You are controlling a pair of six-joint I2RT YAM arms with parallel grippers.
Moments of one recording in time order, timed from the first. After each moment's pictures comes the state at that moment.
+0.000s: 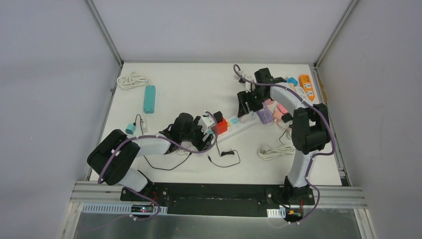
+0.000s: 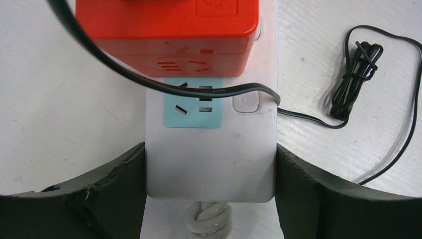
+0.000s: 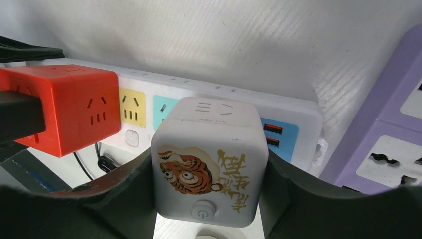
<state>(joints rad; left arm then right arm) -0.67 1.48 0.53 0.42 0.36 0.21 0.32 1.89 1.47 -0.78 -0.46 -0.15</state>
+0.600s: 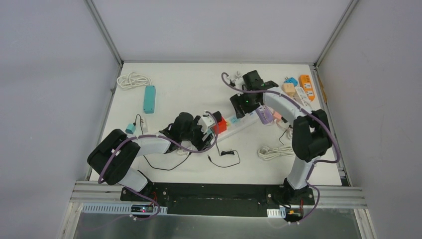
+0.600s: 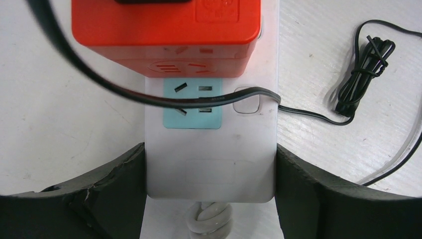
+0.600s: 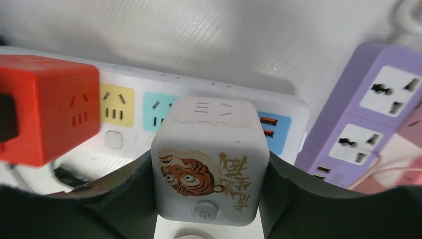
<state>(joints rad) -0.67 1.49 0.54 0.40 0.35 0.22 0.52 1.81 1.42 -0.73 -0.06 -0.22</state>
